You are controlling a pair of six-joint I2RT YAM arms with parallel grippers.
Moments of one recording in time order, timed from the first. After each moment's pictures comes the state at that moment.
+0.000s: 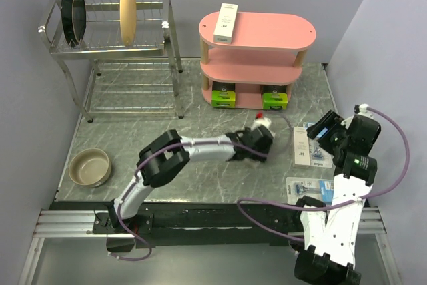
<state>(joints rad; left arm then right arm) -1.14 2.19 1.58 -0.20 -0.27 -0.58 -0.42 0.74 0.95 -0.87 -0.25 0.37</state>
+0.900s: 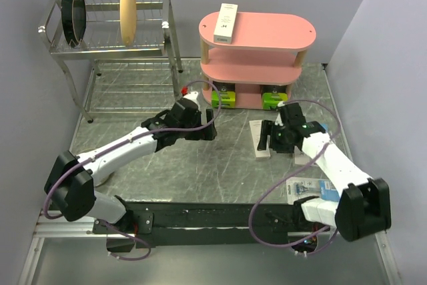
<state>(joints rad) -0.75 1.41 1.05 -0.34 -0.09 -0.61 0.26 1.20 0.83 -0.70 -0.12 0.36</state>
